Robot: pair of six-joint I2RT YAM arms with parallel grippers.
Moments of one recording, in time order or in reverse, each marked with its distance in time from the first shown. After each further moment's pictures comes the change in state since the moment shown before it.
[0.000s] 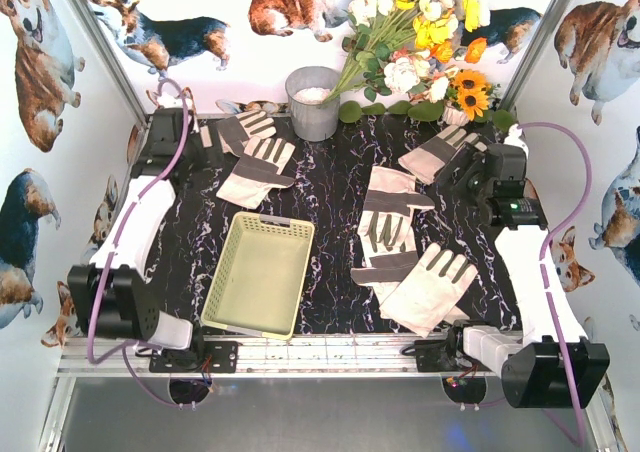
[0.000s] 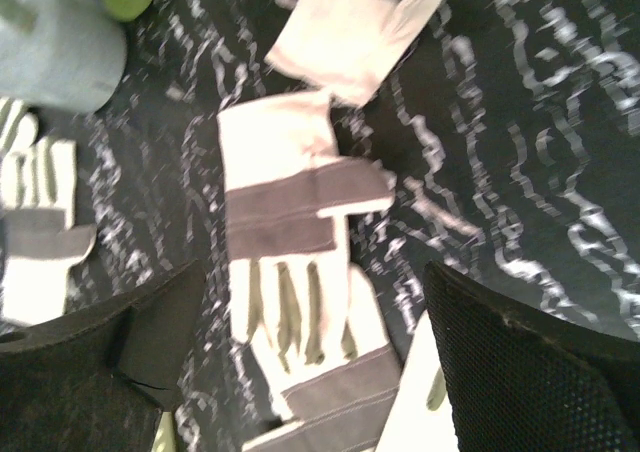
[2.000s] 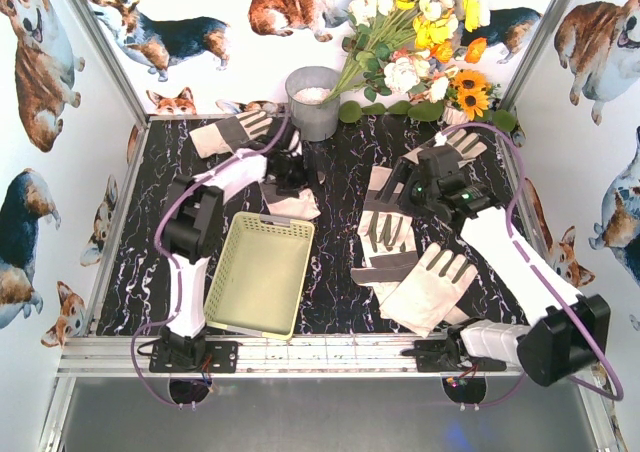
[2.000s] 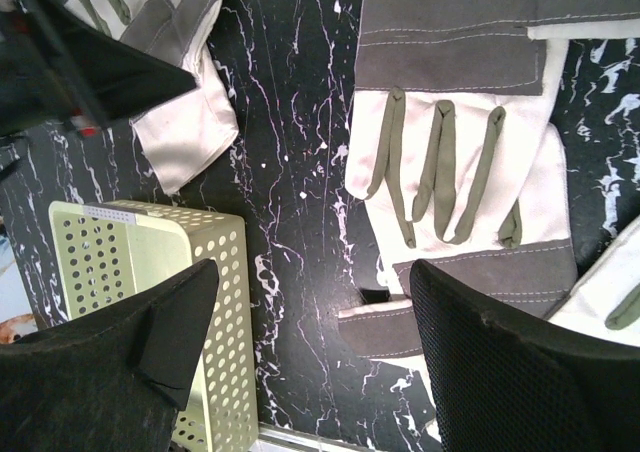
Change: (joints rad) left arm -0.360 0.726 0.389 -0.084 0.455 -0.333; right arm 0.389 0.137 0.053 -0.109 -0.049 0.201
